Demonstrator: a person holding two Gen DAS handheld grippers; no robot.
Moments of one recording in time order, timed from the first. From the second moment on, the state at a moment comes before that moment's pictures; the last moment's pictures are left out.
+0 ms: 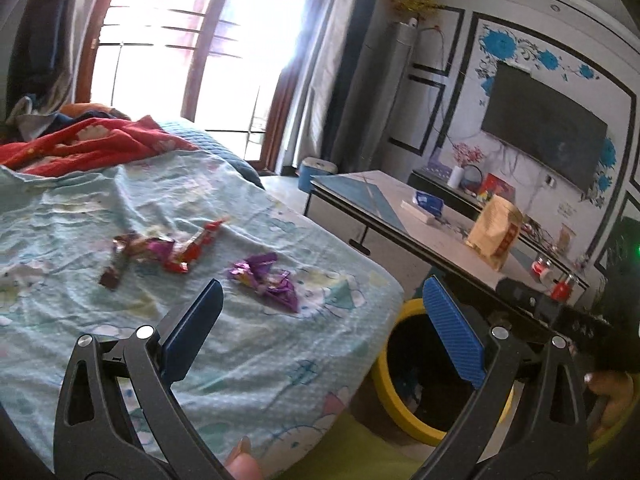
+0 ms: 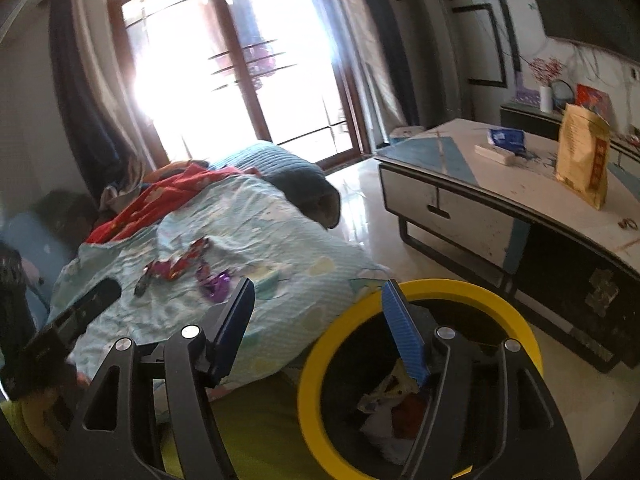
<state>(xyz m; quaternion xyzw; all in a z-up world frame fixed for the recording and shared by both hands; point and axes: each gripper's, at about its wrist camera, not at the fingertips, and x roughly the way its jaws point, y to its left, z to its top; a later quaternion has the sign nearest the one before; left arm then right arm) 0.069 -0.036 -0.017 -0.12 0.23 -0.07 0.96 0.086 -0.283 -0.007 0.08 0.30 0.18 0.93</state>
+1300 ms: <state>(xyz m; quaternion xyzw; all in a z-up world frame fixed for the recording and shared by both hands) 0.073 0.116 -0.037 -0.21 0.24 0.10 0.94 0.097 -0.125 -0.031 -0.03 0.35 0.29 0.89</state>
